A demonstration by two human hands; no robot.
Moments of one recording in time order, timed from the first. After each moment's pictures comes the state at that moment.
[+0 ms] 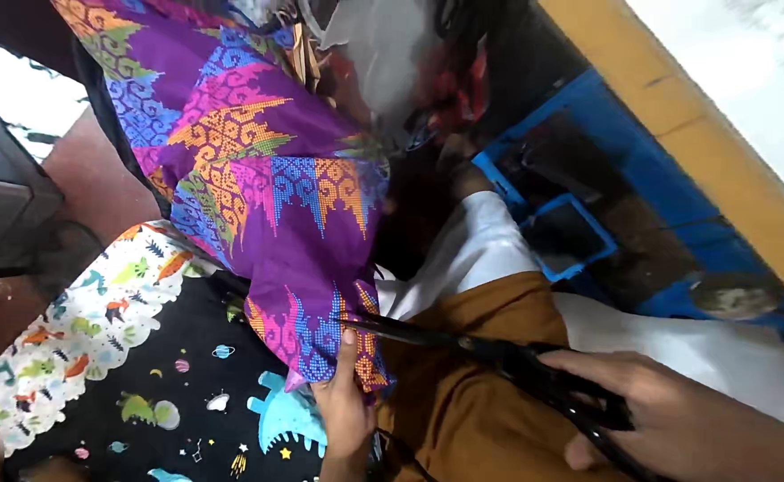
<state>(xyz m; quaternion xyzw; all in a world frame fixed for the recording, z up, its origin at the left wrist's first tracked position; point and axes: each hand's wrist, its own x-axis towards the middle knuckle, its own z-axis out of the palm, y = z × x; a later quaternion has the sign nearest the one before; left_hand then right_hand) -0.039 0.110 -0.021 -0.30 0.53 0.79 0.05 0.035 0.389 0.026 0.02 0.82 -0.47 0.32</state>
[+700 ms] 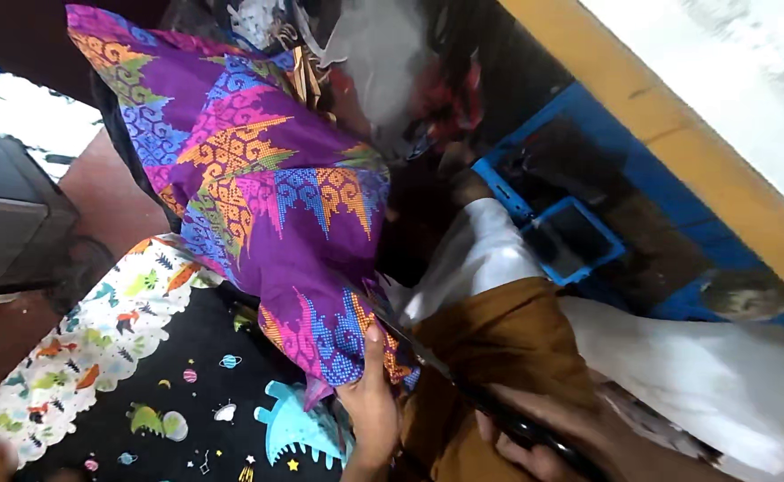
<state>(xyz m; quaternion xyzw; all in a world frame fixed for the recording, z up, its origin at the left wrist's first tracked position) -0.040 0.135 -0.021 -0.26 0.57 0.78 0.03 0.030 0.333 0.019 0.04 0.53 -0.74 0.41</state>
